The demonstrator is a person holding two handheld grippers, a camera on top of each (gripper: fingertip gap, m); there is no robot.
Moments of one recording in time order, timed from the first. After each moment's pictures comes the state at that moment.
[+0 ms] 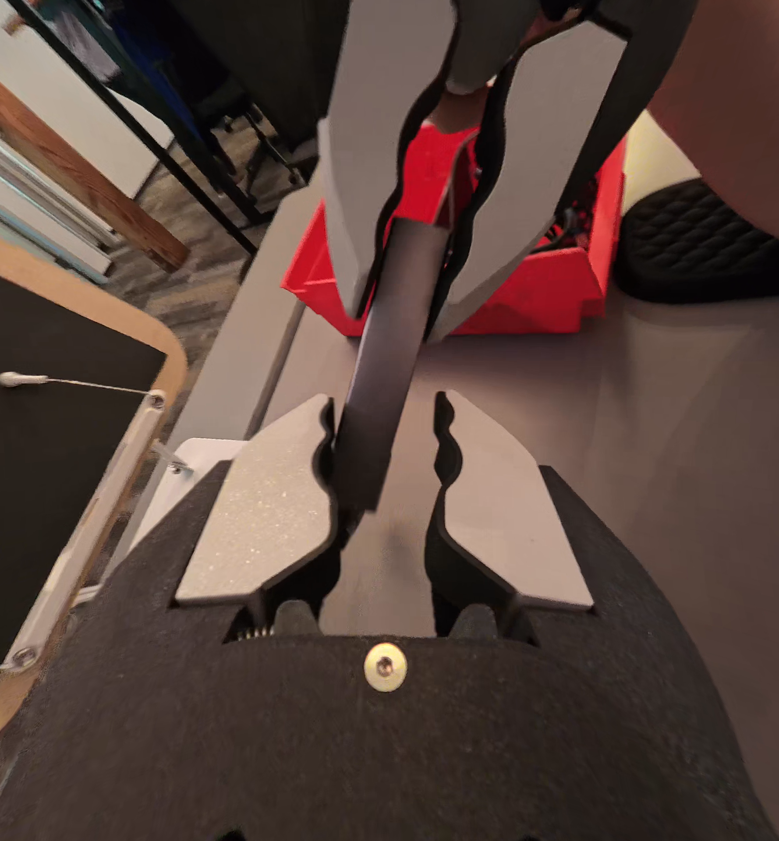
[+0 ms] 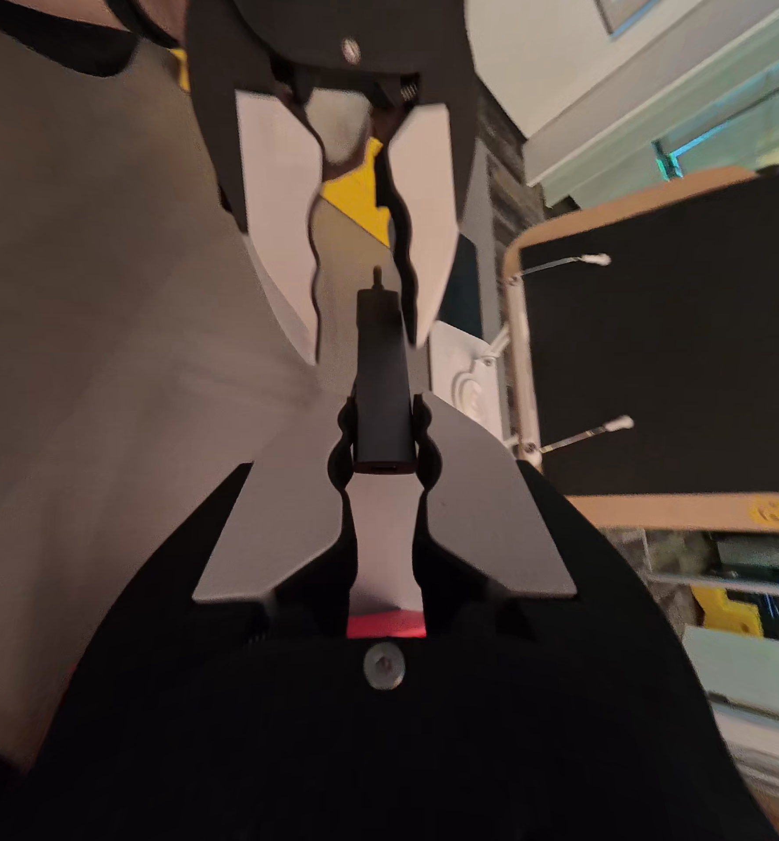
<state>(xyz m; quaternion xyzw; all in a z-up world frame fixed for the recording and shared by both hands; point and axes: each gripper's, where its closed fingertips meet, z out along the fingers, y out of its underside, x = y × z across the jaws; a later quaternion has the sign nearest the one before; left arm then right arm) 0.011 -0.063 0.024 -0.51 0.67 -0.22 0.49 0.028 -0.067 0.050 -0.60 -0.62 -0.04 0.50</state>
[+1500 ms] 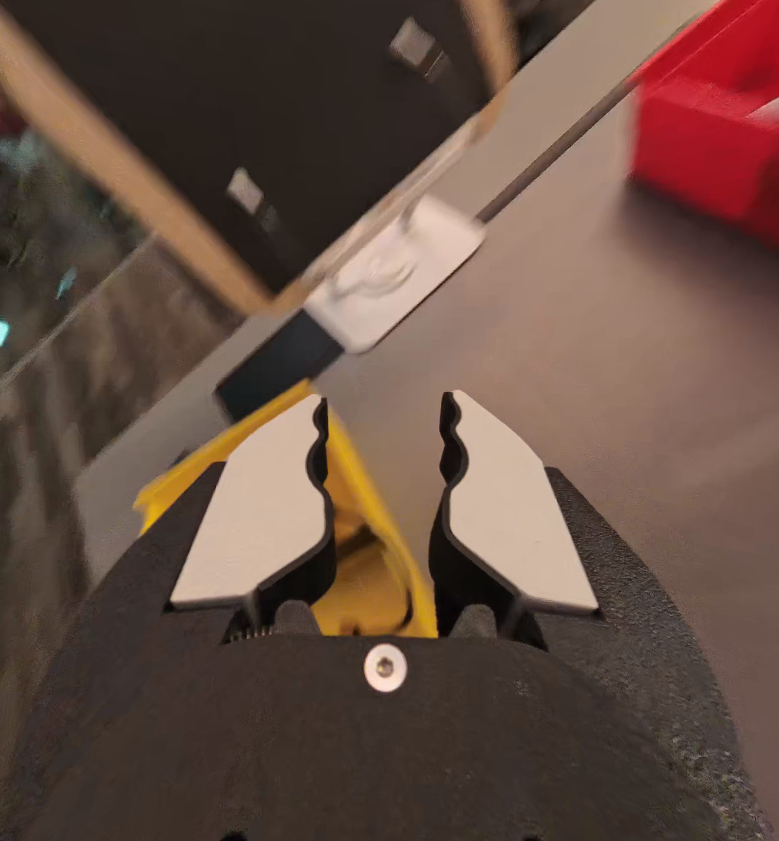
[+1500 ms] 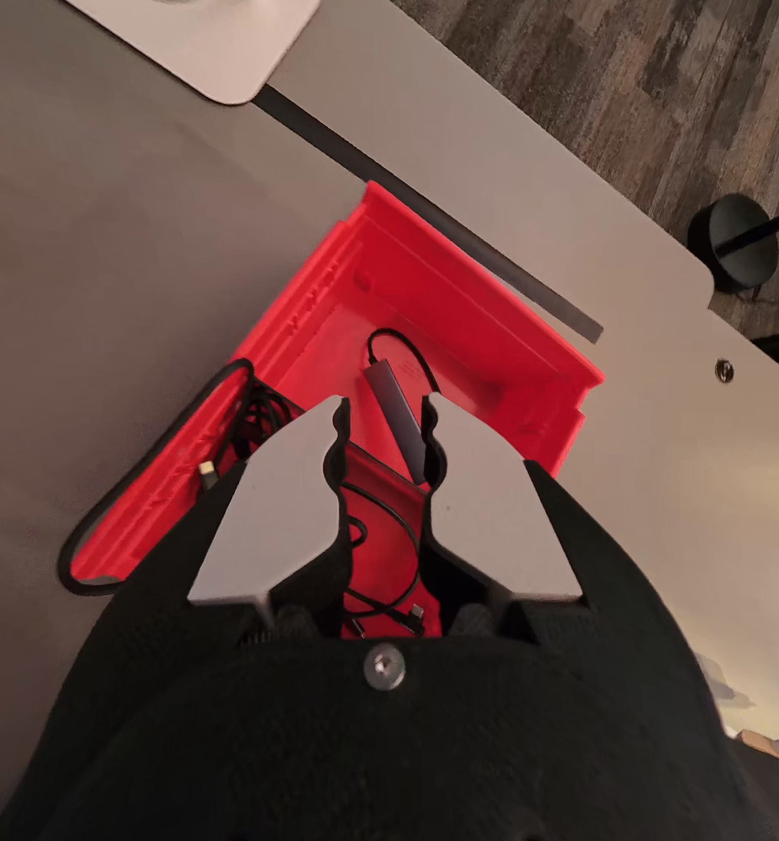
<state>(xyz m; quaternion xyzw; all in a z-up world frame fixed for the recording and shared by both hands) -0.190 0.038 0.071 -0.77 0.45 -0.04 0.46 0.255 -0.045 0.011 -0.93 -0.15 -0.08 0.33</state>
